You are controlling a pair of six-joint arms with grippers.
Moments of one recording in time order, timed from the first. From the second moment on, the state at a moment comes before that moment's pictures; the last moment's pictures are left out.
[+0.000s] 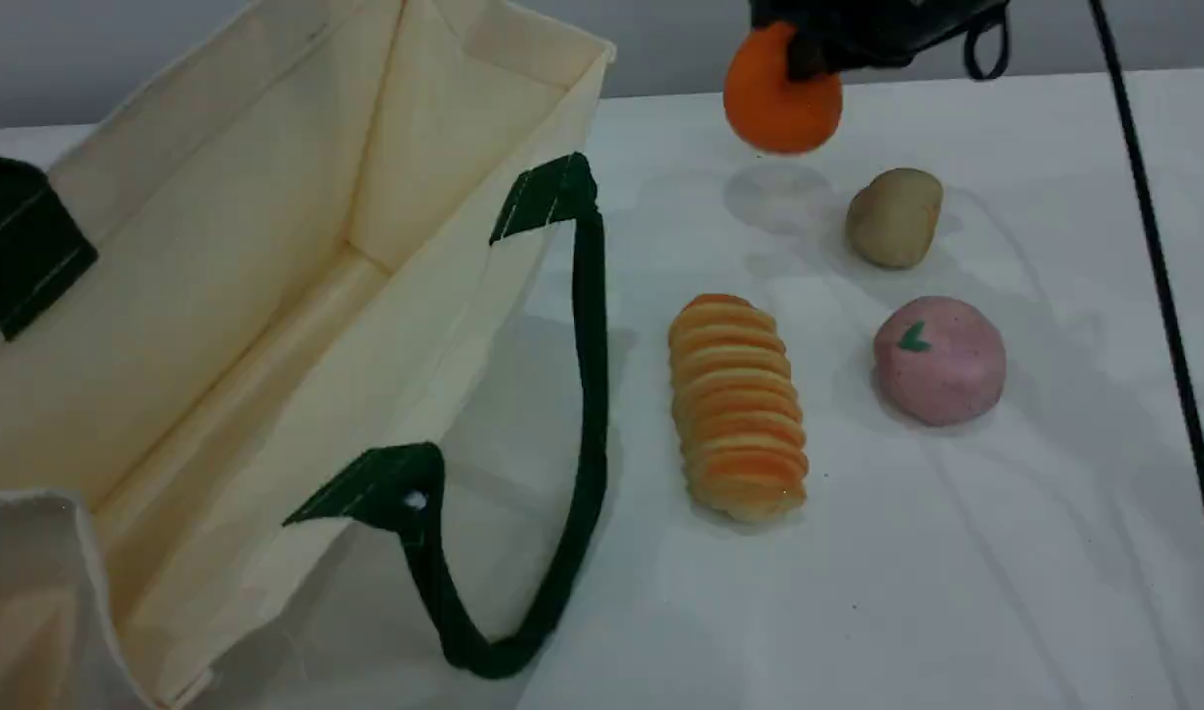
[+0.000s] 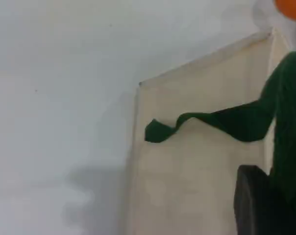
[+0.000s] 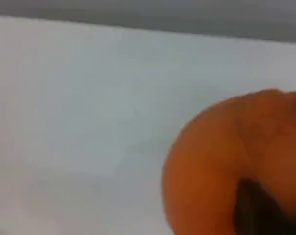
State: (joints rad) left arm -0.15 1.30 -1.36 -0.18 1.07 0.15; right arm 0.27 2.16 -1.36 1.71 0.14 -1.57
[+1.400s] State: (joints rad) left arm -0.15 1.44 -1.43 -0.42 0.88 0.34; right arm 0.52 1.59 -0.98 1.60 0.47 -1.47
